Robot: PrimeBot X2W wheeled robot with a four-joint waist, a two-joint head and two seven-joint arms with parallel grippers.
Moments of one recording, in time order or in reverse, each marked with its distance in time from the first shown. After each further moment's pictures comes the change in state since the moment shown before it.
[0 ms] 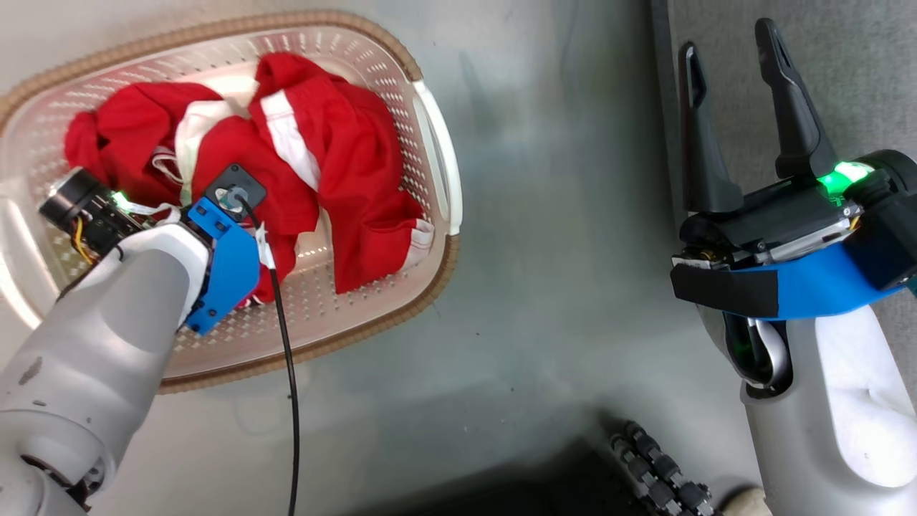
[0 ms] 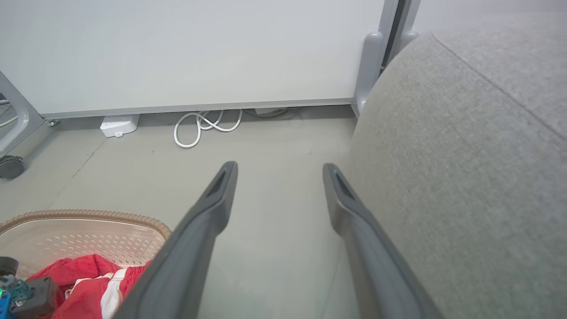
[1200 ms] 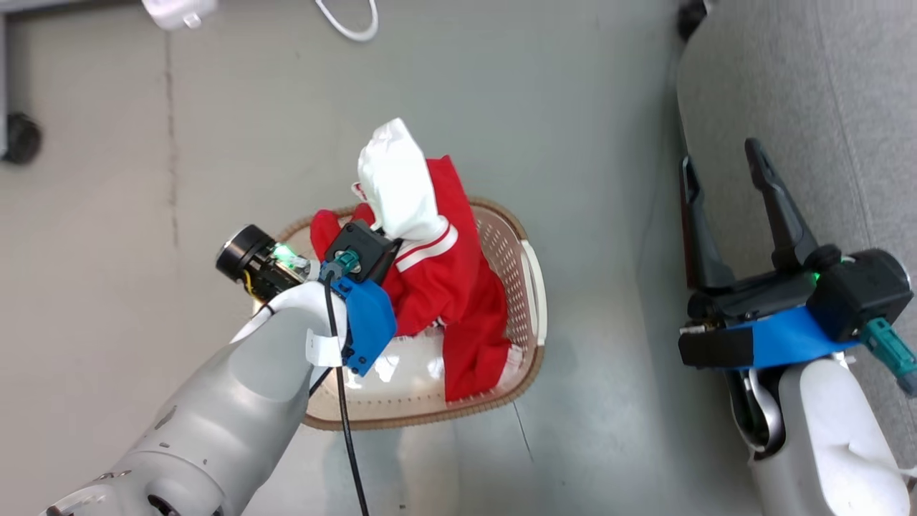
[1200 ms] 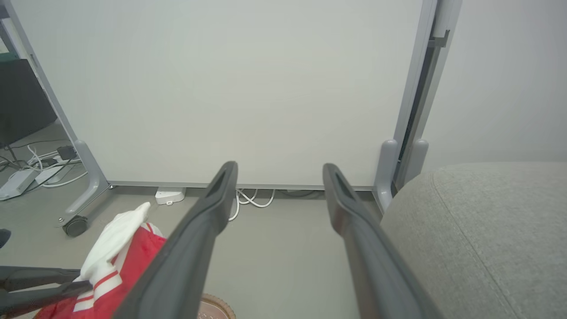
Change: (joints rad) left arm 0.140 -0.187 0.038 -0.083 -0.186 0.000 -0.387; right arm 0.145 0.000 -0.070 0.106 -0.096 0.000 0.000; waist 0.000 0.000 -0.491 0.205
